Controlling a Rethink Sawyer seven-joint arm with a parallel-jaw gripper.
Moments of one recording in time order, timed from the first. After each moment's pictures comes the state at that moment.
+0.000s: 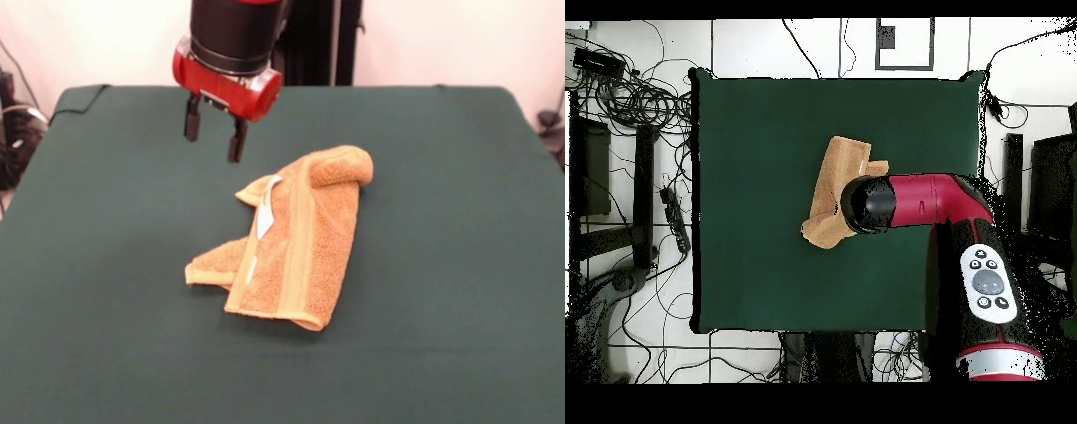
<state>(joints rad) -0.34 -0.63 0.13 1.50 -0.50 0.77 2.33</state>
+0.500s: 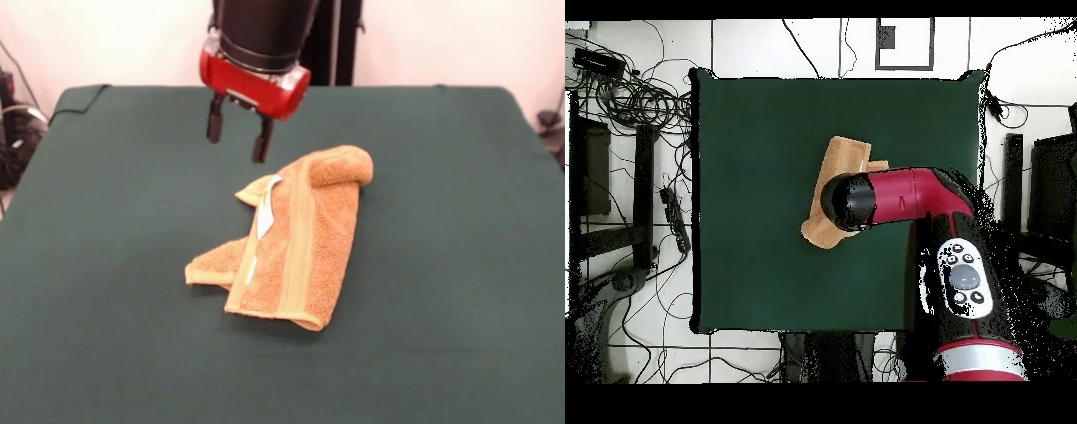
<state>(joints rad) -0.29 -0.64 0.13 1.49 -0.51 0.77 2.33</state>
